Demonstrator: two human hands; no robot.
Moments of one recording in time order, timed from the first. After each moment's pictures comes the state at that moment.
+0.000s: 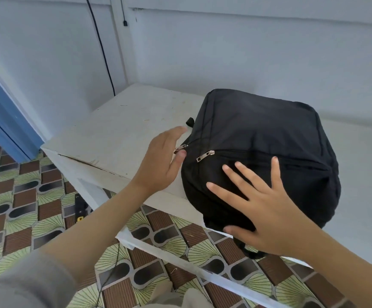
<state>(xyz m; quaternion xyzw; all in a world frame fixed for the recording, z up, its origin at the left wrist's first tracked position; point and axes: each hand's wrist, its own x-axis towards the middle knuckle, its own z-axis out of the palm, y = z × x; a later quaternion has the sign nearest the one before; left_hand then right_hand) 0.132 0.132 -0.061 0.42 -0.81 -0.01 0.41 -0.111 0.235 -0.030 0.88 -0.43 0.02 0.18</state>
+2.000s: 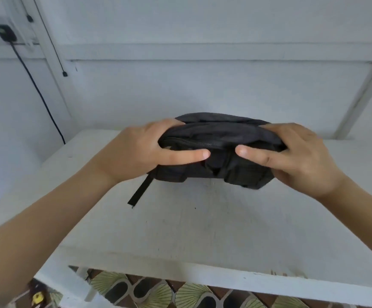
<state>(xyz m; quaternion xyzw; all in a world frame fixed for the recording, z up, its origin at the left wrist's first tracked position) 0.065 0.100 0.092 0.27 -0.93 0.06 0.24 -0.223 0.170 0.068 0.83 -0.30 0.32 0.35</state>
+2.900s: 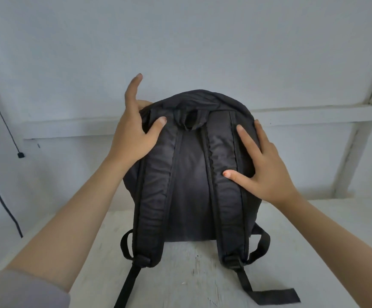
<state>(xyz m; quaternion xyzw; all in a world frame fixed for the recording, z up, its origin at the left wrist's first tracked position) -0.009 -0.147 0.184 0.27 -0.79 -0.11 0.54 -0.258 -0.025 0.108 0.66 -0.61 0.39 0.19</state>
